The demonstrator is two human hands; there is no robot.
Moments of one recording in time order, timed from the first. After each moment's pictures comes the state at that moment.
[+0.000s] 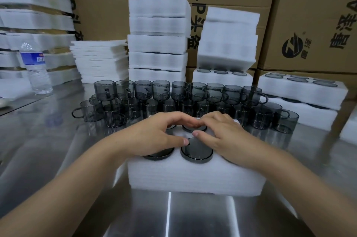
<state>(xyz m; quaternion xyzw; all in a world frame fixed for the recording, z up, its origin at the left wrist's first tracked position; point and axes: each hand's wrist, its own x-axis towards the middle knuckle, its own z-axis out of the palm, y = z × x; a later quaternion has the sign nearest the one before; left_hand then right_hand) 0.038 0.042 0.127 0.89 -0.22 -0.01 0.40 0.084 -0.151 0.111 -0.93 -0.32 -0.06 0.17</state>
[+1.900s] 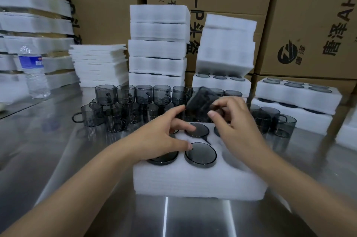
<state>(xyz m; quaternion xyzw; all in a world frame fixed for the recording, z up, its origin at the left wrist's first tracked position) 0.043 0.045 0.124 0.89 -0.15 0.00 0.42 0.080 -0.148 0.116 -0.81 -0.26 -0.26 0.45</state>
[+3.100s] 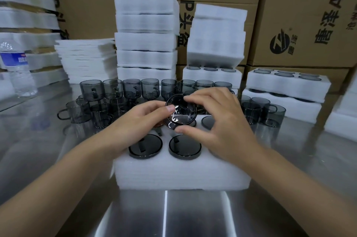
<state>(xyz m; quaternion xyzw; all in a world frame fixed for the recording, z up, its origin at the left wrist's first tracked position) 0.038 0.041 0.124 0.83 -0.14 0.06 0.53 0.061 -0.153 0.118 -0.81 -0.37 -0.37 0.27</state>
